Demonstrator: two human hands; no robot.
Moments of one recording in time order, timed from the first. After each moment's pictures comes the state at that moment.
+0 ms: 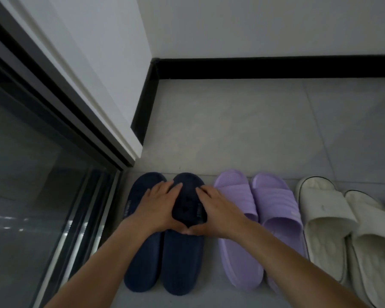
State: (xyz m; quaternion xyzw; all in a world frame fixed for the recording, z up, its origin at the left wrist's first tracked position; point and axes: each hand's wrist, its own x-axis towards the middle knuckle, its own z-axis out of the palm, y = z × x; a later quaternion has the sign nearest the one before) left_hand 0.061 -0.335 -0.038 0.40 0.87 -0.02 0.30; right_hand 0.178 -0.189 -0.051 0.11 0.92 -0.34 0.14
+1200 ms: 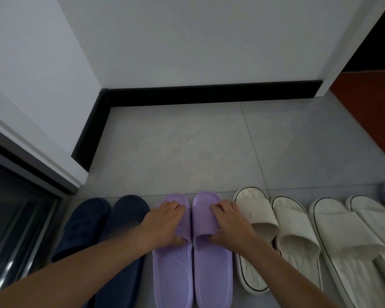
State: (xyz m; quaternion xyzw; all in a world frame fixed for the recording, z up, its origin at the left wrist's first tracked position) left_hand 0.140 -0.207 -0.047 0.54 0.81 -0.07 0.21; right_hand 0.291 -0.060 -0.059 0.22 0.95 -0.19 0.11
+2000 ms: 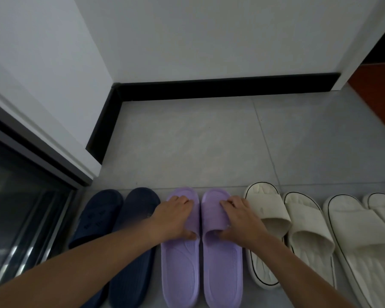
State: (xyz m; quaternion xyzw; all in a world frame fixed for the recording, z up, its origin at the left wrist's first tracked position) left_hand 0.140 -0.211 -0.048 0.54 0.81 -0.09 0.20; right_hand 0.294 -0.064 -0.062 0.22 0.95 -0.20 0.10
